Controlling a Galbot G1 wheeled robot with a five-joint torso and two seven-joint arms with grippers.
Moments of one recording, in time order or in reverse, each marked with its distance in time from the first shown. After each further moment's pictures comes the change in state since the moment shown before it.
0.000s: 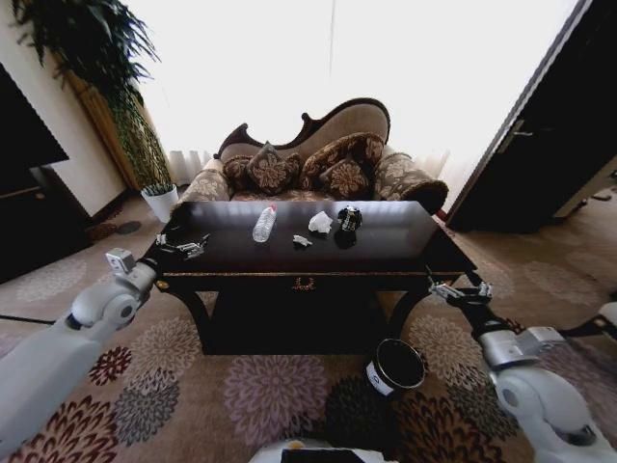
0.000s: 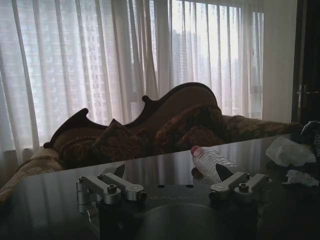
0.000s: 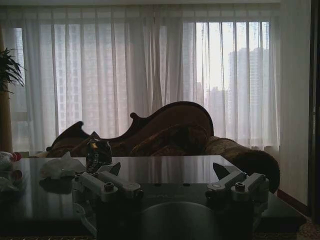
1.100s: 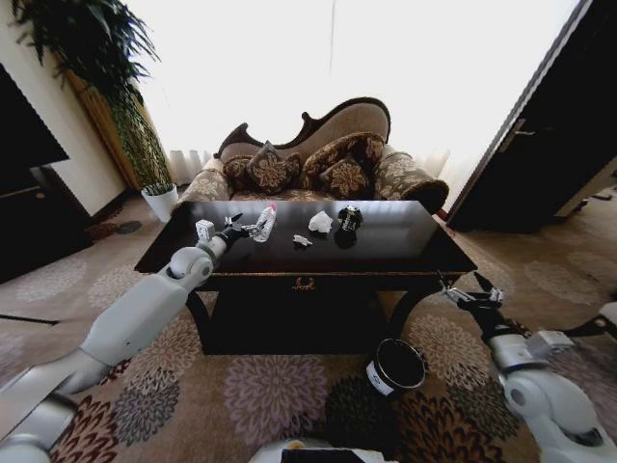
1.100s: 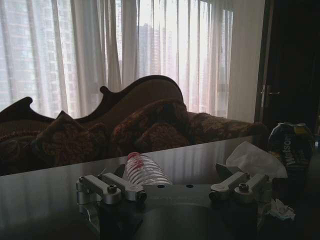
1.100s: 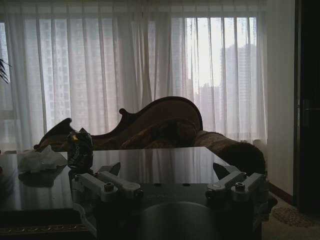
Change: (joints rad) left arm -0.539 -0.287 0.527 0.298 0.022 0.029 -0.046; right arm -0.003 0.007 0.033 -0.078 0.022 0.029 -0.039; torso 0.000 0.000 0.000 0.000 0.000
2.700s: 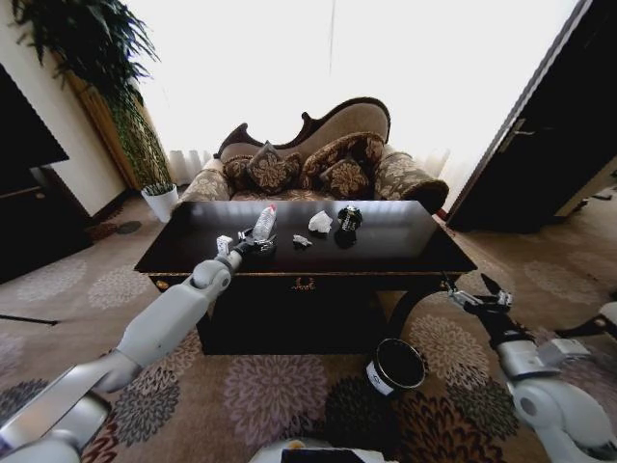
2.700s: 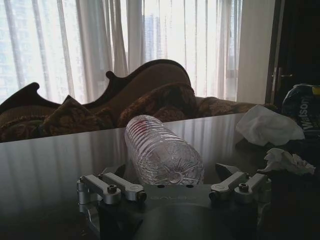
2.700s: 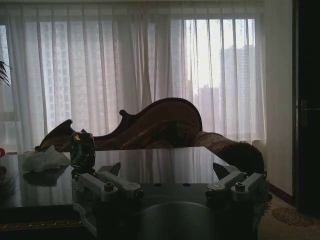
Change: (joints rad) left arm 0.057 -0.093 -0.010 0.117 0.120 -0.042 0.006; right arm -0.057 0.031 0.027 0.027 0.001 0.029 -0.020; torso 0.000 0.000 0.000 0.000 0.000
